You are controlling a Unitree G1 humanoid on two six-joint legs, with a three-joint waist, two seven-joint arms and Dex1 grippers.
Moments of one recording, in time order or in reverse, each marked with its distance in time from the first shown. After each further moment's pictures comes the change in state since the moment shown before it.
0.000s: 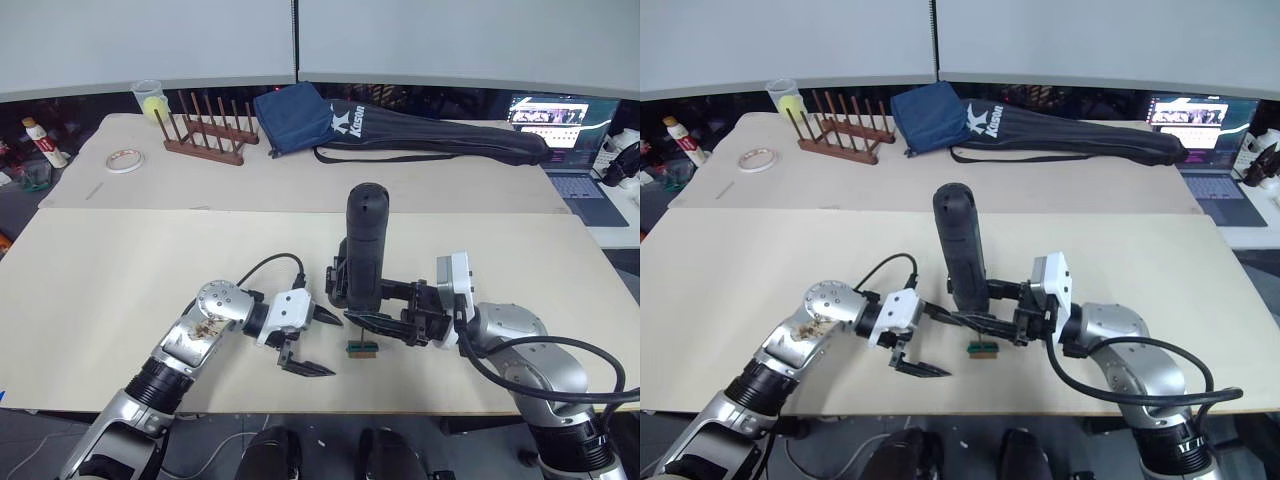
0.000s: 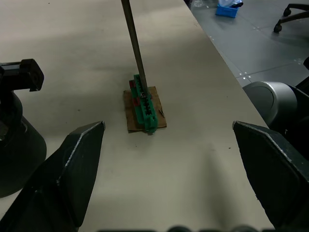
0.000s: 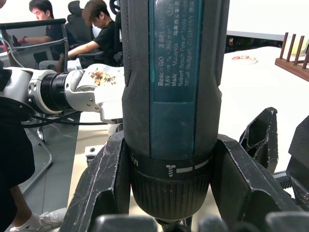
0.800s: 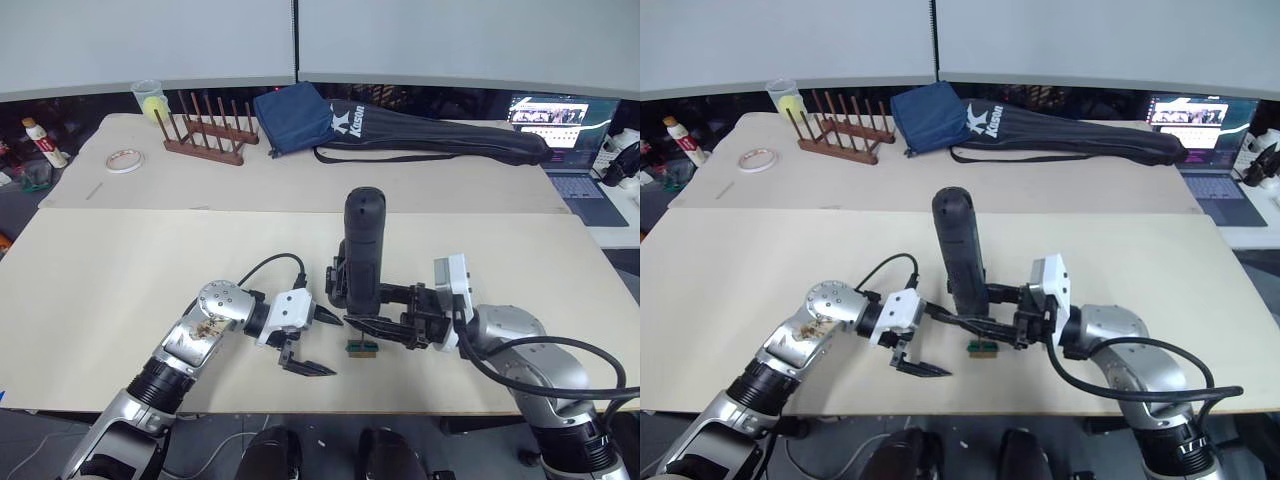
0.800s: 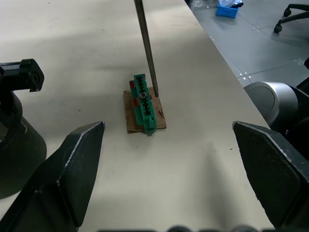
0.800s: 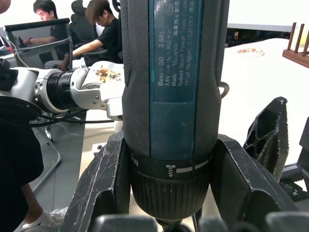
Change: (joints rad) left arm -0.002 -0.006 0.000 0.012 0.005 0.000 0.003; right arm 0.004 -0.014 0.008 -0.004 0.022 0.030 0.000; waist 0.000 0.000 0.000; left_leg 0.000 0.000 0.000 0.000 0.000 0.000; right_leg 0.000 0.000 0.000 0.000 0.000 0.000
